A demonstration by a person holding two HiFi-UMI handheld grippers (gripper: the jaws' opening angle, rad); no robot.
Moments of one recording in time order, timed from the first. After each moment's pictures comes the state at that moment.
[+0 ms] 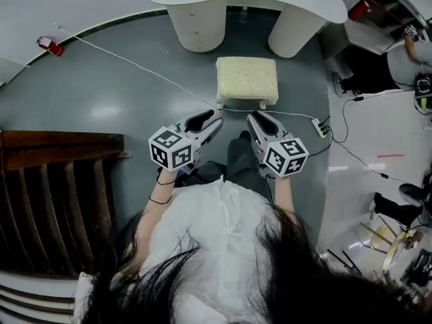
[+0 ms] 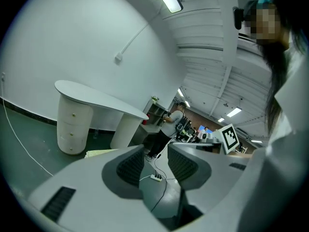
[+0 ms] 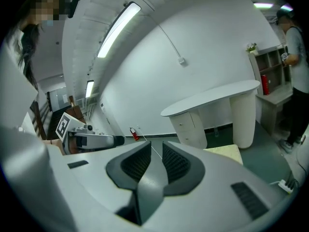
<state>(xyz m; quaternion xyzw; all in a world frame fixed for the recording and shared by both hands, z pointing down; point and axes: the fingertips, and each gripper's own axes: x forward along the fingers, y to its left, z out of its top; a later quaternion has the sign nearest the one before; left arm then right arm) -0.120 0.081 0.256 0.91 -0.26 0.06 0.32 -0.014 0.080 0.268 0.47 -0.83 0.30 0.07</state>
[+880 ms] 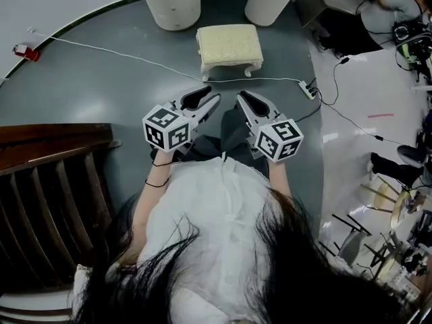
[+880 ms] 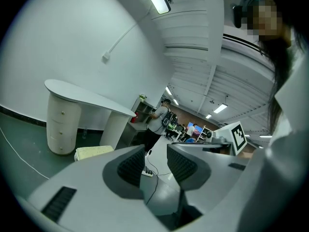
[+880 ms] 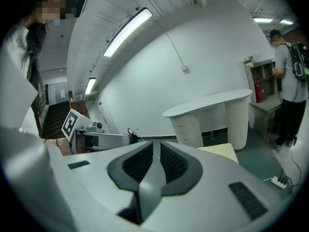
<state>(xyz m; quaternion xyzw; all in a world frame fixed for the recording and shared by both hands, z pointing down) -0.114 0.147 0.247 0.93 -0.20 0.05 0.30 -0.044 0.163 0.246 0.50 -0.82 0.26 0.07</state>
